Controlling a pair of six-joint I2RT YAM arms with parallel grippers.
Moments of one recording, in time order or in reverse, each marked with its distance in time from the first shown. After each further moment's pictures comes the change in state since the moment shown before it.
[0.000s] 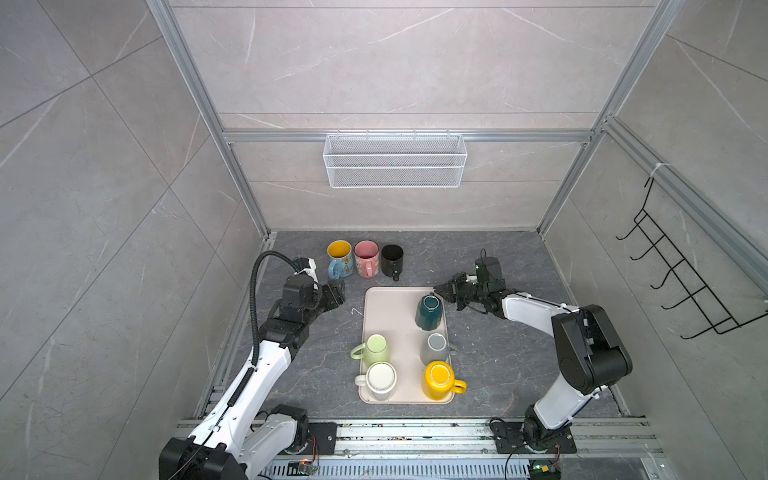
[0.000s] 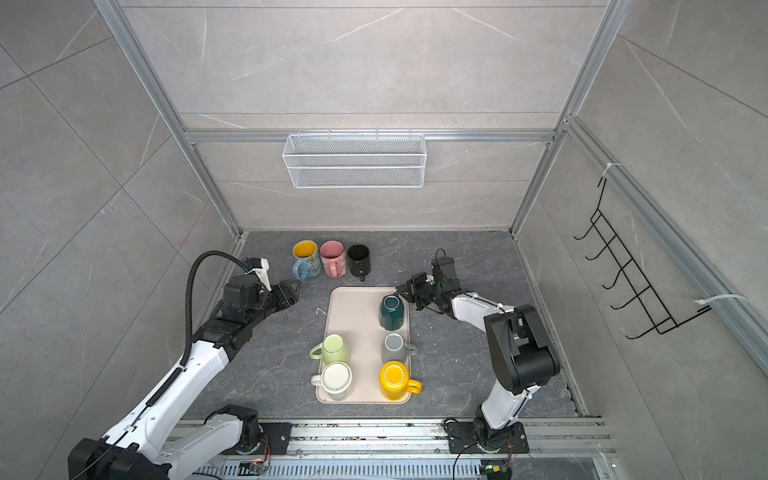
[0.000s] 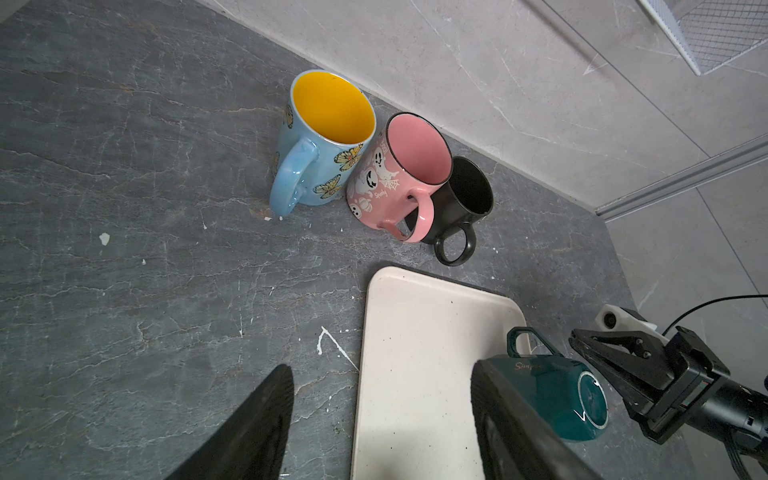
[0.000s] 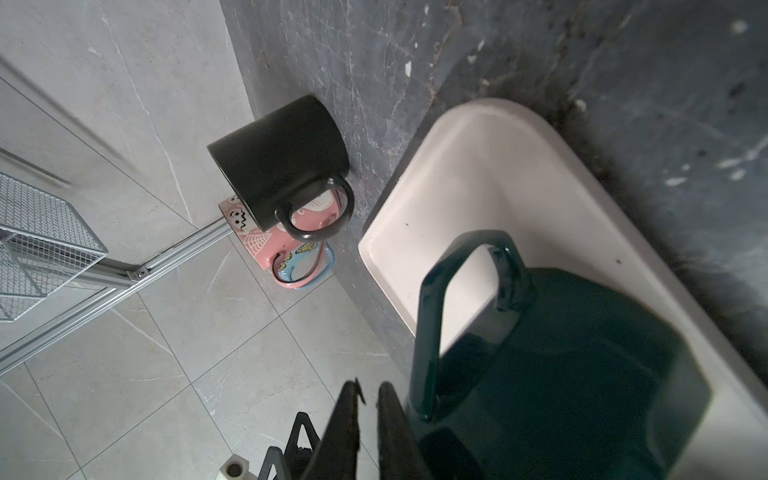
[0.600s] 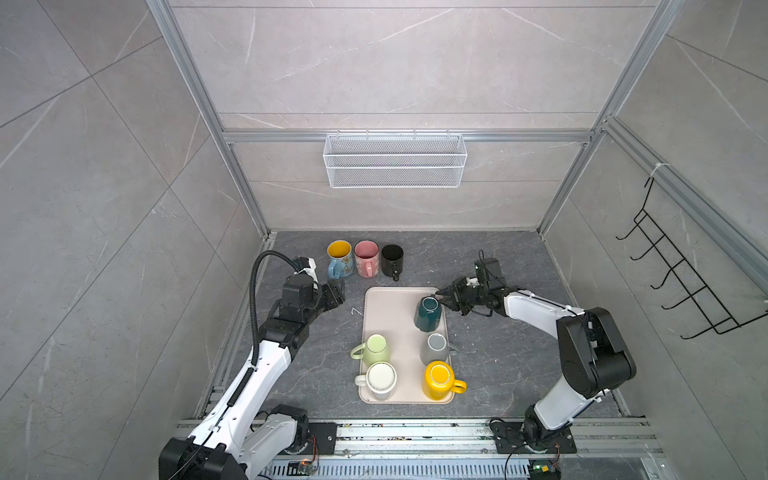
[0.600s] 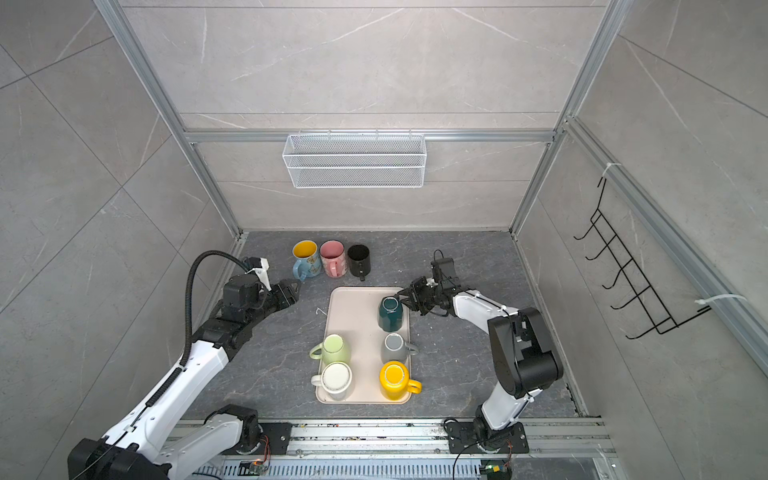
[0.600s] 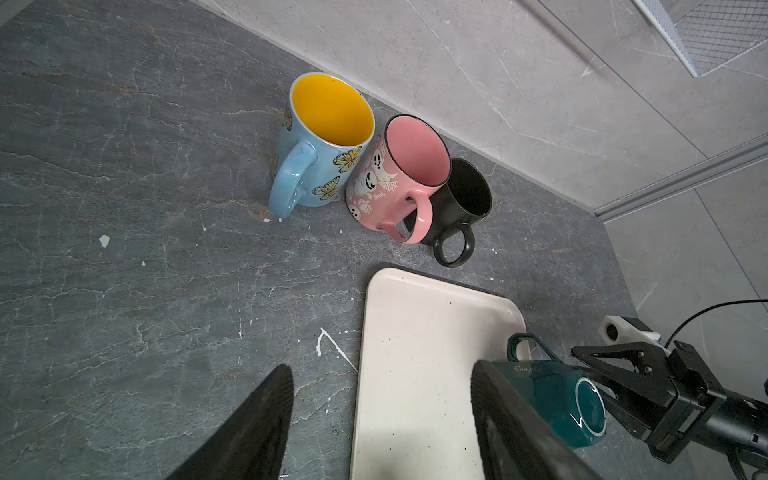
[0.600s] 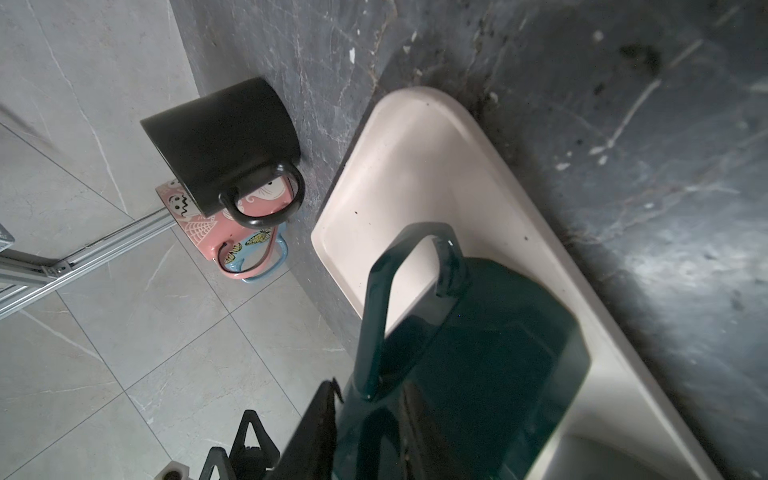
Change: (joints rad) left arm 0.000 0.000 0.001 -0.001 0.000 0.000; right arm 0.001 -0.041 0.025 -0.229 0.009 -0.171
